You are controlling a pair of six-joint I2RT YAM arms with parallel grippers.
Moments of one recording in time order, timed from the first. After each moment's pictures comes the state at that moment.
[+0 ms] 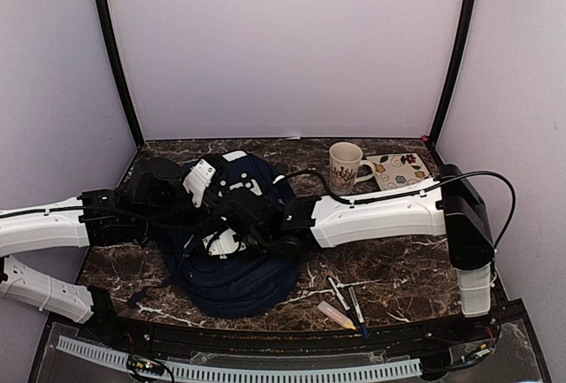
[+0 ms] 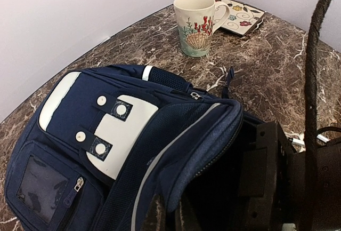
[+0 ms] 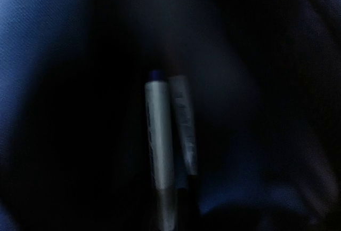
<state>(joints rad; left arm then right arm) -0.96 1.09 0.80 -0.24 -0.28 -0.05 1.29 2.08 1.66 -0.38 0.50 -1.01</state>
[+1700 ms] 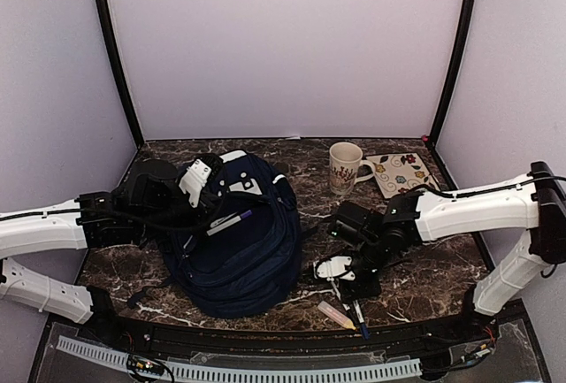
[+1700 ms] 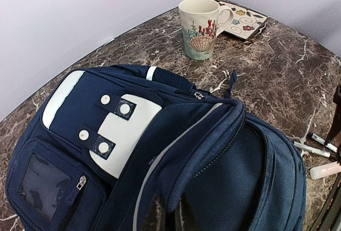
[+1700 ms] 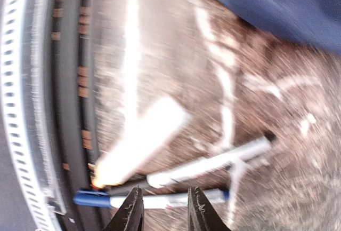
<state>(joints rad) -0.95 1.06 0.78 -0.23 -0.29 -0.06 1.11 1.53 0.96 -0.80 -0.22 -0.47</state>
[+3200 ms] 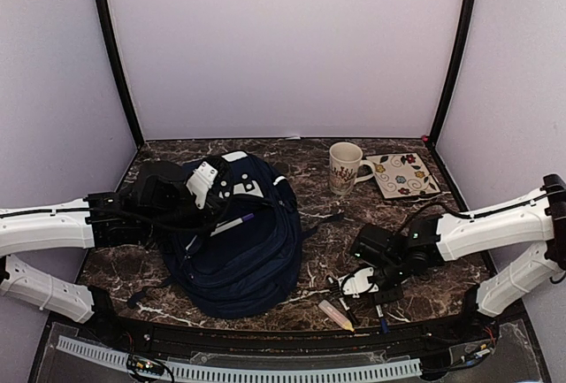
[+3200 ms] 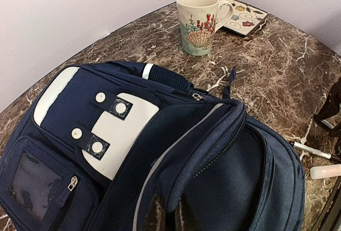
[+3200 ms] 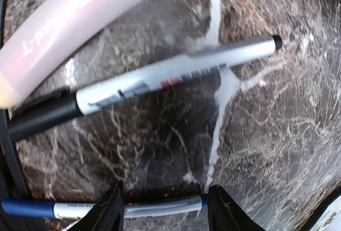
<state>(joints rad) -0.95 1.11 0.78 -0.20 -0.28 -0.08 1.13 1.39 0.69 -0.65 0.12 -0.63</state>
